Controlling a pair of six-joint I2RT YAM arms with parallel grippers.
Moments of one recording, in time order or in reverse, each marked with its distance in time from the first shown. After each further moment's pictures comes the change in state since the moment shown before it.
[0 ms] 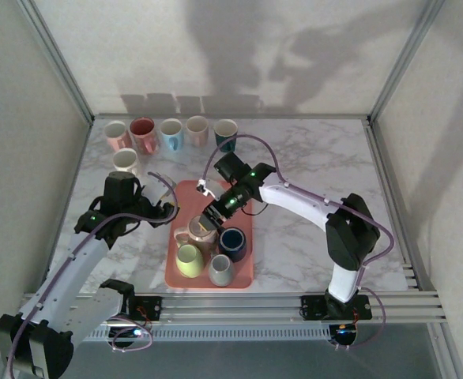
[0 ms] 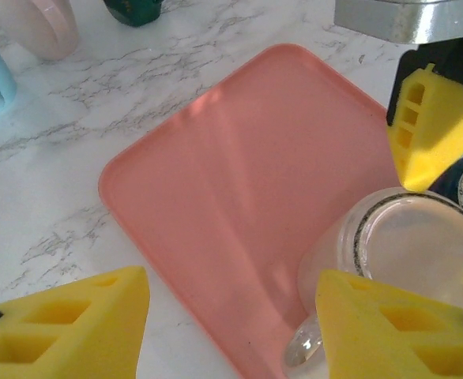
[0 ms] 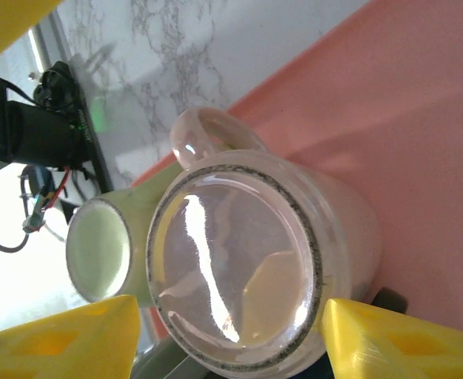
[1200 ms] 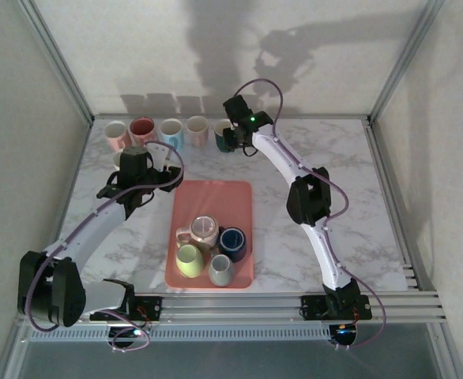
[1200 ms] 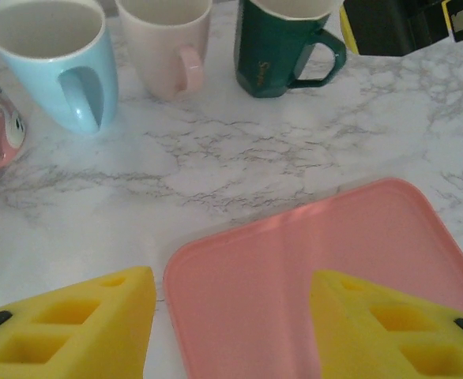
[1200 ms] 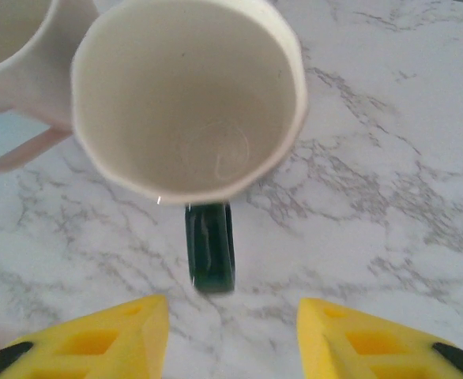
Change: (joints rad) left arm 0.010 0.341 0.108 0.369 -0.169 -0.335; right arm -0.280 0.586 0.922 -0.185 0.697 0.299
